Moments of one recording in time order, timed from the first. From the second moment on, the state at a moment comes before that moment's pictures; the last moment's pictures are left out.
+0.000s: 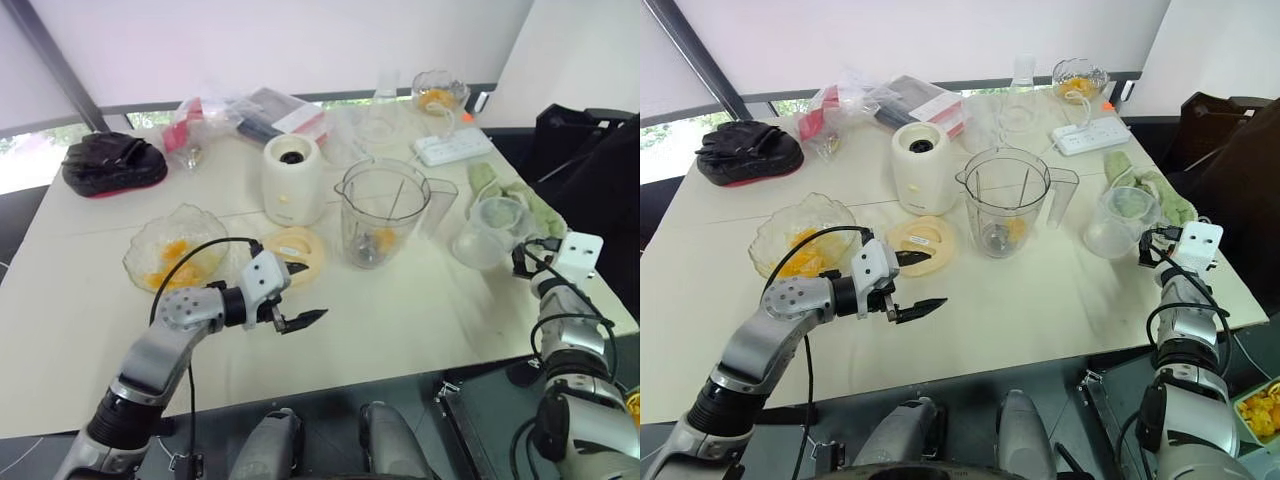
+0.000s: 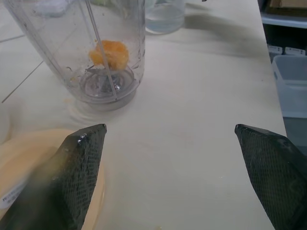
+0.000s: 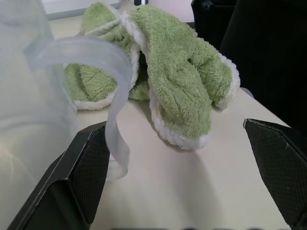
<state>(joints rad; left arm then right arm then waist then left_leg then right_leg) -0.21 0.52 -0.18 -0.36 -0.23 0.43 -0.85 -0.53 -0.55 -0.42 0.93 0.17 -0.12 0.14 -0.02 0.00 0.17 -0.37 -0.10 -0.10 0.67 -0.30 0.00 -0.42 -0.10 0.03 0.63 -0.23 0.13</state>
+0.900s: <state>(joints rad) -0.21 0.53 -0.18 -0.36 -0.23 0.40 -0.85 -0.62 -0.58 -0.40 1.11 0.18 -0.22 0.16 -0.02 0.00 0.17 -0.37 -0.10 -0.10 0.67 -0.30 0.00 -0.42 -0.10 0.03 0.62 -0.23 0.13</state>
